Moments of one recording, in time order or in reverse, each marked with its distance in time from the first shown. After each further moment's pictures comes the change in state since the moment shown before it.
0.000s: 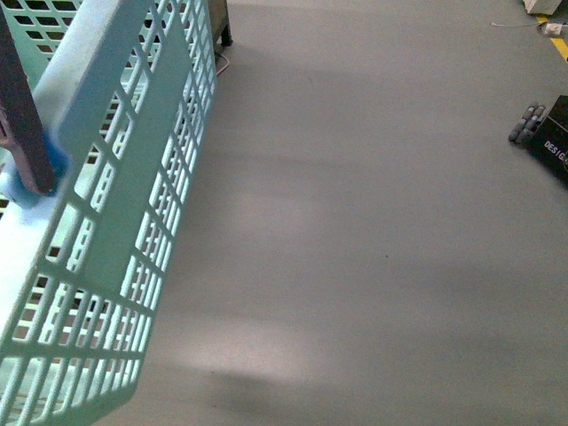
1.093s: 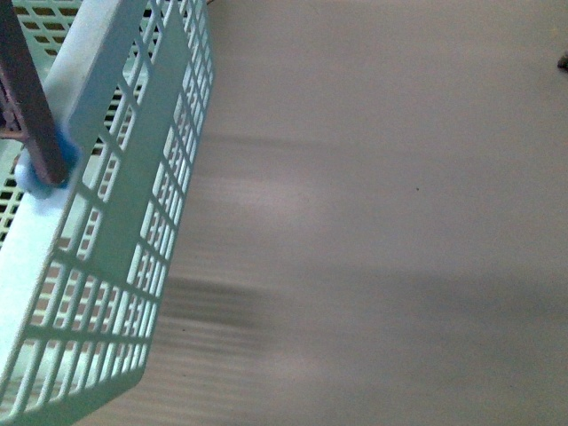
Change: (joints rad) left arm 0.000 -0.001 0.000 0.000 -0.001 0.000; right arm 0.000 0.000 0.000 0.000 0.001 0.000
